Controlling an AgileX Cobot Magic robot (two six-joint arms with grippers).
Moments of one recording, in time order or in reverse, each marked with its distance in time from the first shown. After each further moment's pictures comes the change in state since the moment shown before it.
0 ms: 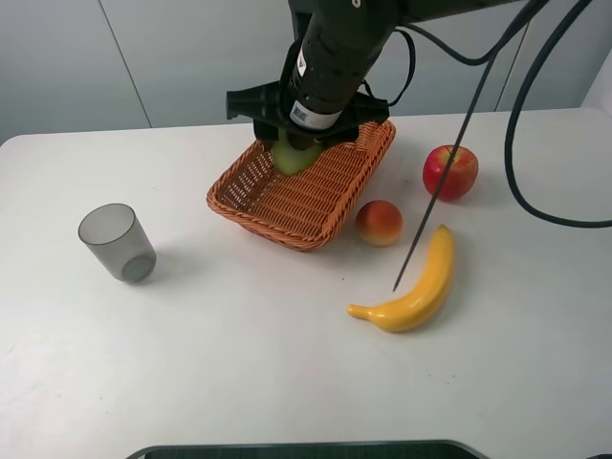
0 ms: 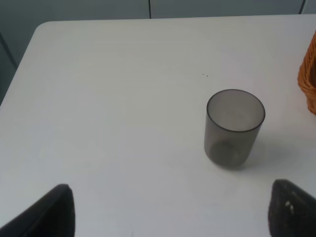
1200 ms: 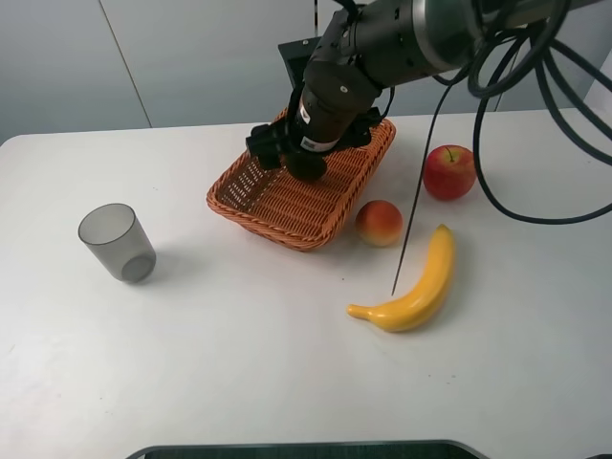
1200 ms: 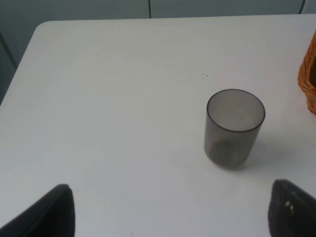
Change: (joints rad) left arm 0.000 0.000 0.000 0.000 0.000 0.000; right arm -0.026 0.148 0.000 -0.291 -0.122 0.053
